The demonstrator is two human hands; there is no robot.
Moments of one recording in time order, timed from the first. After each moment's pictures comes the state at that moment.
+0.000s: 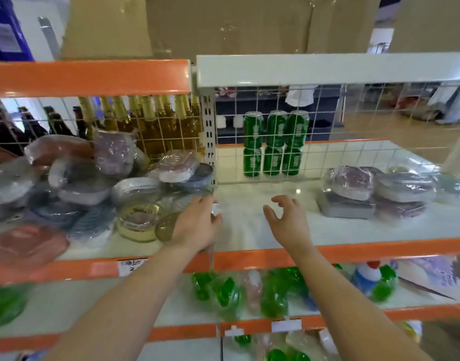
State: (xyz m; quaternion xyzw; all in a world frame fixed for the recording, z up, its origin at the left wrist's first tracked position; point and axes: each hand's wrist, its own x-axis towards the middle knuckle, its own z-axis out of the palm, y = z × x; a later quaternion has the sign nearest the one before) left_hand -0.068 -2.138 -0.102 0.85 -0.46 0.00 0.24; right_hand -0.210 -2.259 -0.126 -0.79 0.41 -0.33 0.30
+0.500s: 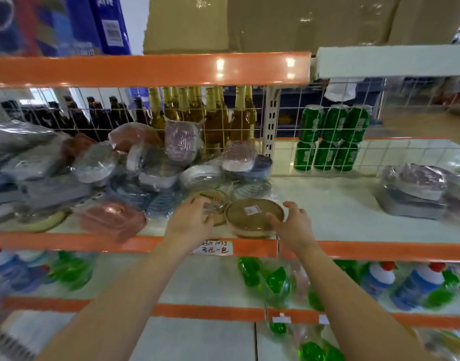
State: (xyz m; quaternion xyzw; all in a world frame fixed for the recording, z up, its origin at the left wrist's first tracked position) left_hand 0.026 -2.002 -0.108 0.89 -0.39 0.00 0.25; right_hand -0.116 -2.157 -0.135 -0.80 0.44 -0.21 0.36
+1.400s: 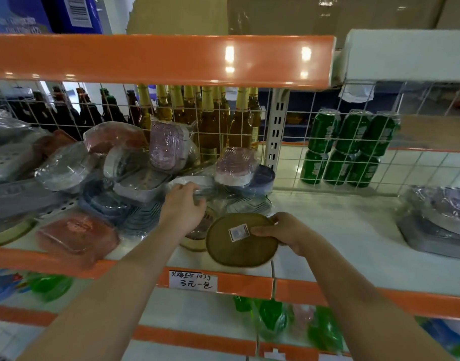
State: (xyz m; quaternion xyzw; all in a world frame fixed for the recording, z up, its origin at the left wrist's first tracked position) left_hand 0.091 -2.086 -0.107 0.90 -0.31 0.00 0.30; right_hand -0.056 -2.243 -0.130 -0.74 0.37 -0.02 0.56
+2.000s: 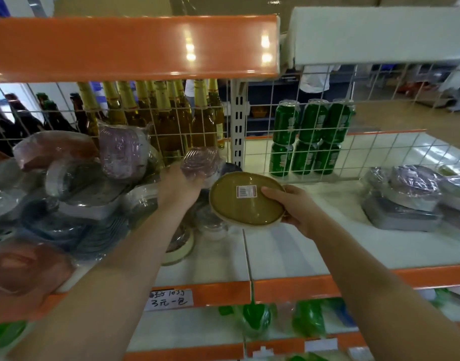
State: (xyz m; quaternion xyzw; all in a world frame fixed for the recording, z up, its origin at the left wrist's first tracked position) left_hand 0.096 -2.170 -0.093 0.87 -0.29 -0.01 0.39; right_hand -0.094 -2.286 -0.104 -0.61 0.39 -0.22 0.66
